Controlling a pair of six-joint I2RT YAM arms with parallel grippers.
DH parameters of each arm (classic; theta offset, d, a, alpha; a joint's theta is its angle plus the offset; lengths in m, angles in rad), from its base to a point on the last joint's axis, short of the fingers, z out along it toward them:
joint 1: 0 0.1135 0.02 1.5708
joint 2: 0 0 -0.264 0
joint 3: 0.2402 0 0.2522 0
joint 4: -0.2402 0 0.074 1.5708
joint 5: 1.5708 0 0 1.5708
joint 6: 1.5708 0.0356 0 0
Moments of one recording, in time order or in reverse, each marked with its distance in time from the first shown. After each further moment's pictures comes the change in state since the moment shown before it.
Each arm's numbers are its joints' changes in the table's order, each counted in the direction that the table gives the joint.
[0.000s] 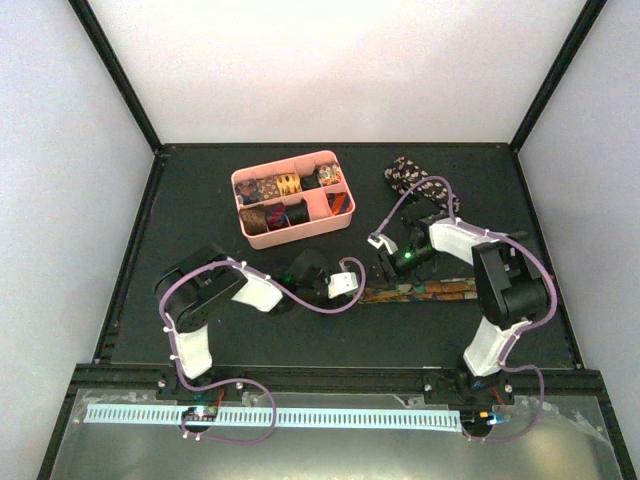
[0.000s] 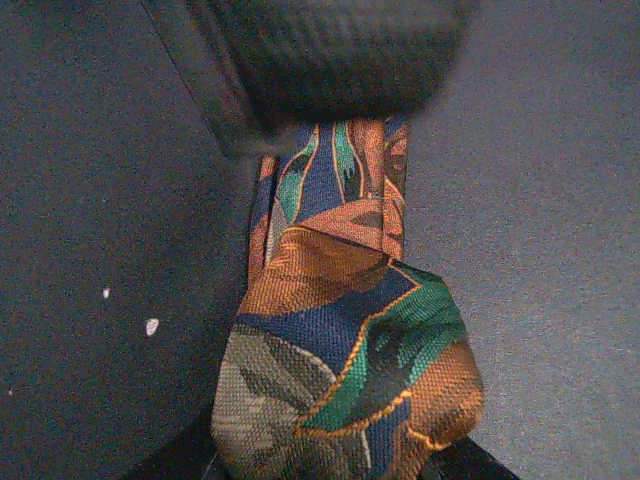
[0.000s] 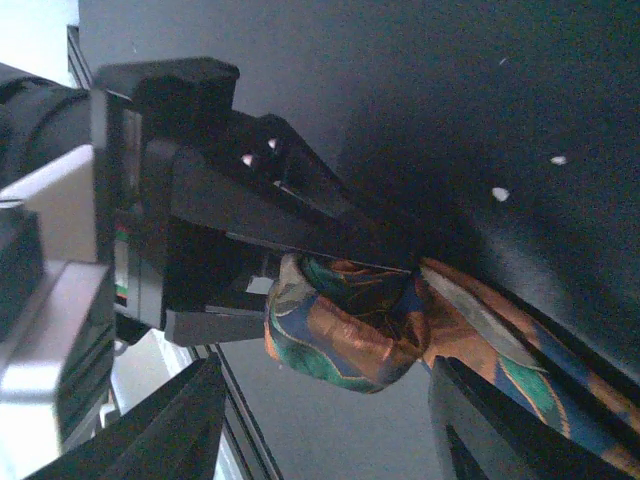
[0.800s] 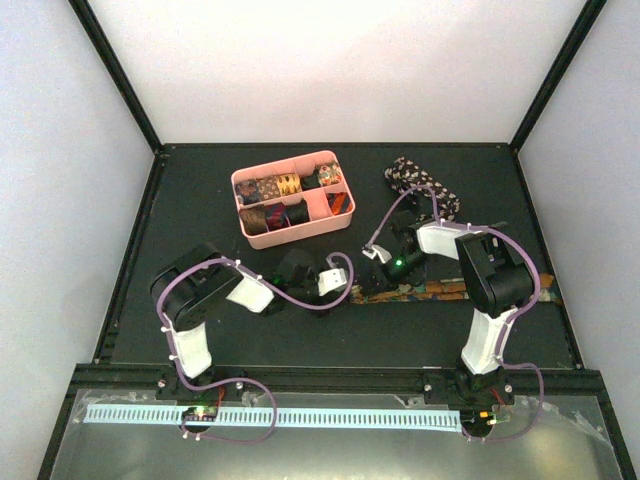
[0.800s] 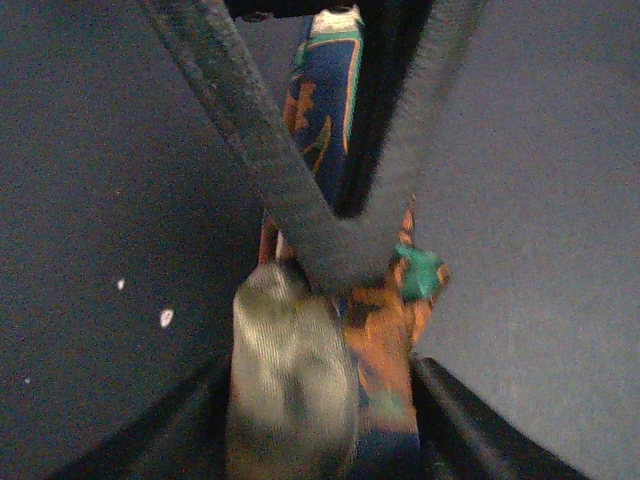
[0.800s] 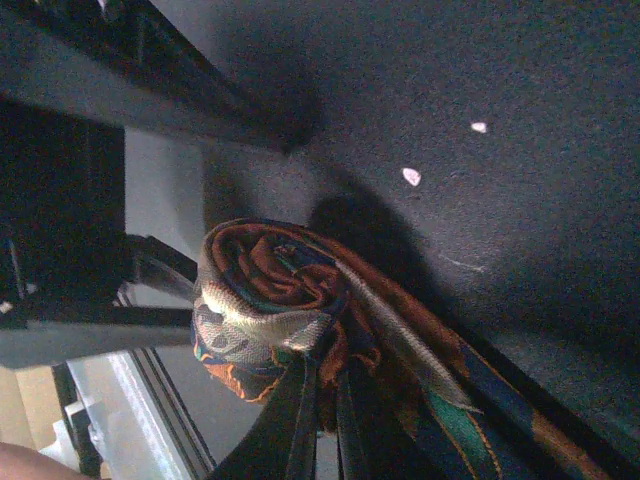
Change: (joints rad) left arm 0.042 0.012 -0.041 0.047 0.038 -0.039; right arm 0.051 -0.108 -0.006 0.046 0.098 0.040
